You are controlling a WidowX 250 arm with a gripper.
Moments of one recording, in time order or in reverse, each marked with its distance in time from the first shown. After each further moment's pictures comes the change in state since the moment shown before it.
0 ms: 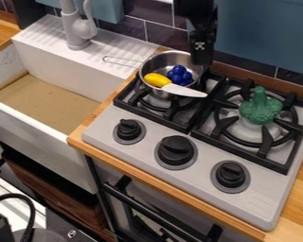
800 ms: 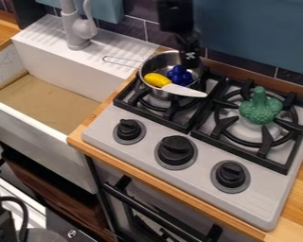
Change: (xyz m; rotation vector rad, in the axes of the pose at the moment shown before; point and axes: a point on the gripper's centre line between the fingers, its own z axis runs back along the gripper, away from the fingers) arm 0.036 -0.036 -0.035 -0.098 0.023 0.279
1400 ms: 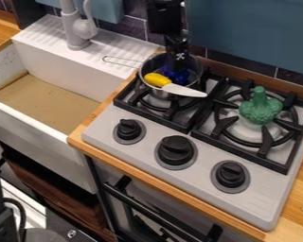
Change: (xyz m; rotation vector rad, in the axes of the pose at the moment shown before) arm 0.007 0.003 -0.007 0.073 -0.040 0.032
